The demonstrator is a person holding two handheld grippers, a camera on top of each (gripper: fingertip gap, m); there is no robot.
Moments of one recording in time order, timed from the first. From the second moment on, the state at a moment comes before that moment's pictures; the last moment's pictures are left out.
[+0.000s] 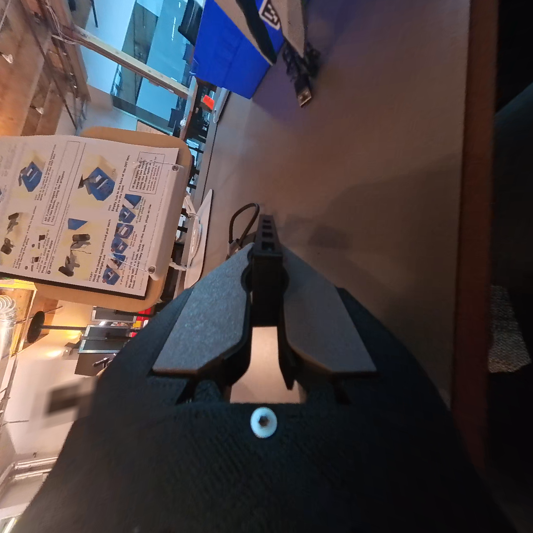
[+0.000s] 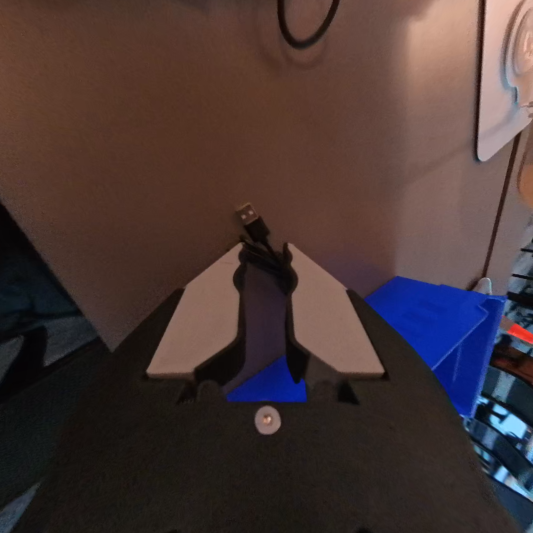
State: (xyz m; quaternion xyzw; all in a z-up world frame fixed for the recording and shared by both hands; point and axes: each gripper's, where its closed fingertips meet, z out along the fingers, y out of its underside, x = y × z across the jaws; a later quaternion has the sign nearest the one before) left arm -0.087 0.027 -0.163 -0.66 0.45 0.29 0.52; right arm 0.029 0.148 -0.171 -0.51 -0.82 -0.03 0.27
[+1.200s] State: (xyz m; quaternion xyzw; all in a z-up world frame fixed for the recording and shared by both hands) left arm -0.095 0.028 -0.164 -0.71 0.41 0.21 0.54; right arm 0.045 0.161 -0.195 -0.32 -0.94 -0.05 0.07
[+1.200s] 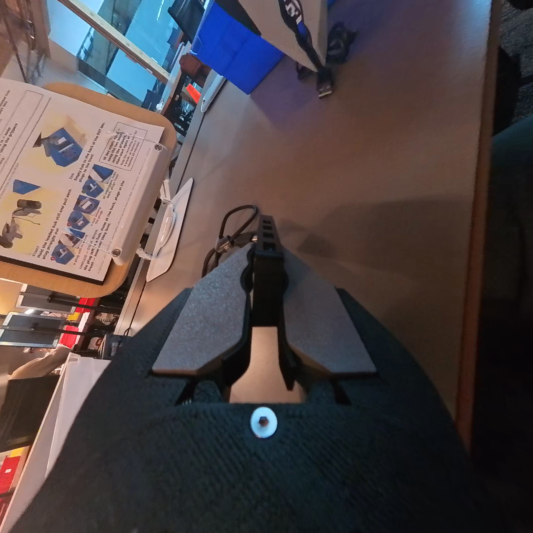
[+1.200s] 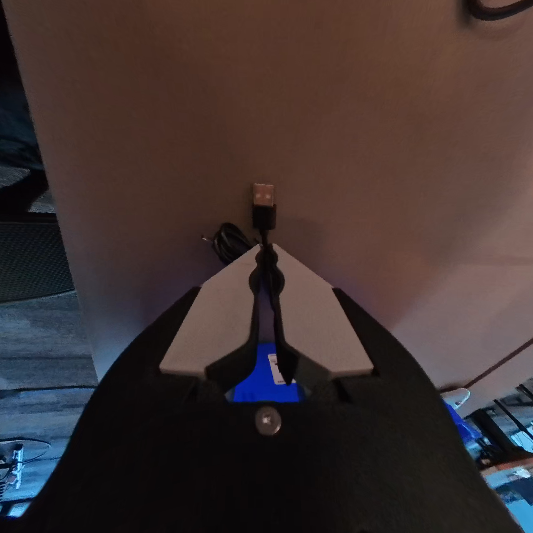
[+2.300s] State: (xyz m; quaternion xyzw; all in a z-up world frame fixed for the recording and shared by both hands) left arm -0.101 0.031 -0.167 -0.69 0.42 0.28 0.51; right arm -0.005 0.159 -0.199 -0.50 -0.84 0.01 0.23
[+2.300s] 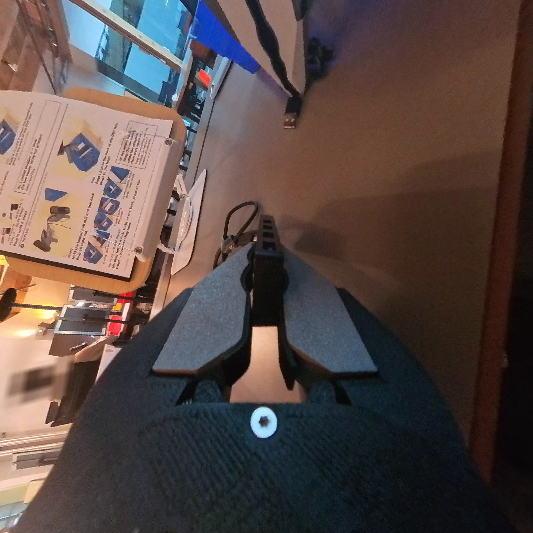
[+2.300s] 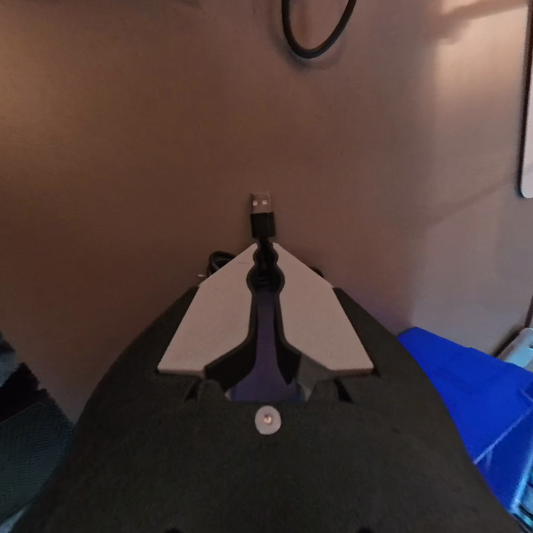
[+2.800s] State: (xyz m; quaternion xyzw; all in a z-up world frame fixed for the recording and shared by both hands) left arm -0.099 0.029 -0.170 -0.70 0.42 0.27 0.51; right arm -0.004 0.113 -0.199 -0.61 -0.74 0.28 0.05
